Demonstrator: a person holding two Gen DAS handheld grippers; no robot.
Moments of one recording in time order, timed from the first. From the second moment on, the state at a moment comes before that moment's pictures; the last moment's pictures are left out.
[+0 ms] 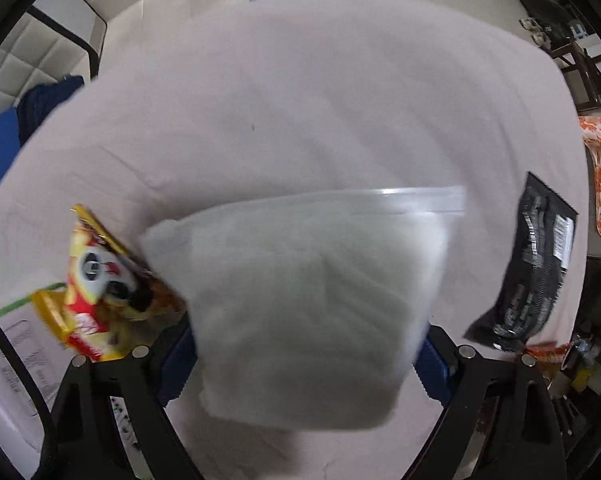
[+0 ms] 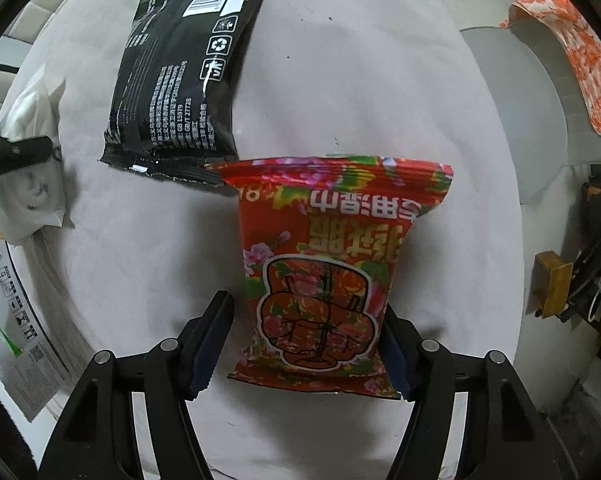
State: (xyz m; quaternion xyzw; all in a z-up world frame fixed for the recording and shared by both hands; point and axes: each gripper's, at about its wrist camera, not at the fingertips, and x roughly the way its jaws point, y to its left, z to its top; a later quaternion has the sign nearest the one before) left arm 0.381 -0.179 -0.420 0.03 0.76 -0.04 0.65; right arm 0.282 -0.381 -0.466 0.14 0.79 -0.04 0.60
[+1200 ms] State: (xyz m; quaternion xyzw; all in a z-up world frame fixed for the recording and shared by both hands) left arm 0.151 -0.163 -0.286 0.00 0.67 -0.05 0.74; right arm 0.188 -0.358 -0.350 0.06 0.75 0.03 0.66
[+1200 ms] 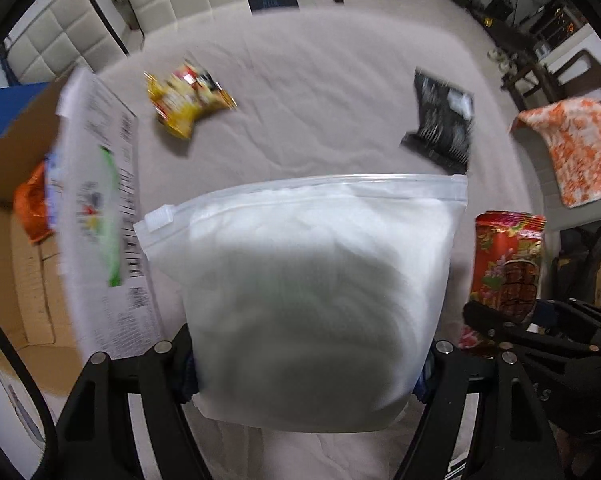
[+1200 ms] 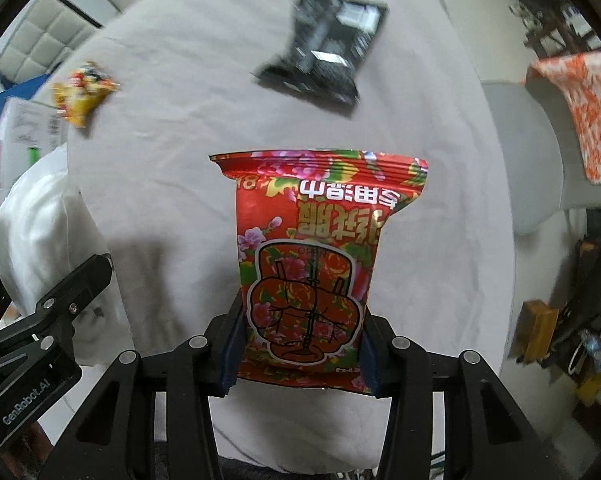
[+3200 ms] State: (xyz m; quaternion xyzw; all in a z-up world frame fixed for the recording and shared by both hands) left arm 0.267 0.231 -0.366 -0.02 0.71 0.11 0.69; right arm 0.253 0.025 -0.403 -0.01 0.77 0.12 0.63
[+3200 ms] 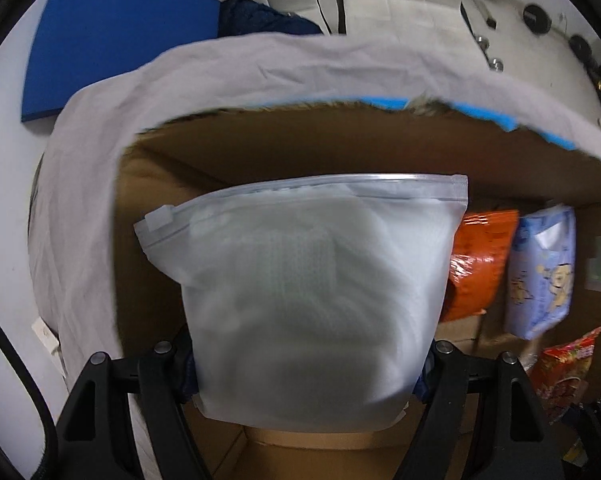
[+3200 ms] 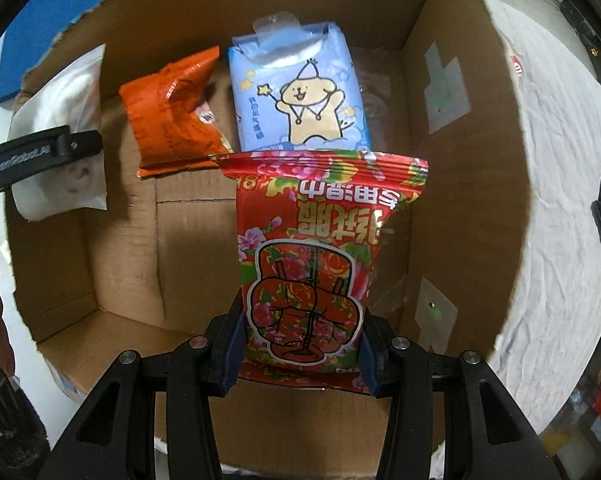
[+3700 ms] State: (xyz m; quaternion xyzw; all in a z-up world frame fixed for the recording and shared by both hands) left arm 0.271 0.230 -0.384 -0.06 0.72 0.09 0.68; right arm 0.250 0.040 -0.439 -0.02 0.79 0.11 0.61
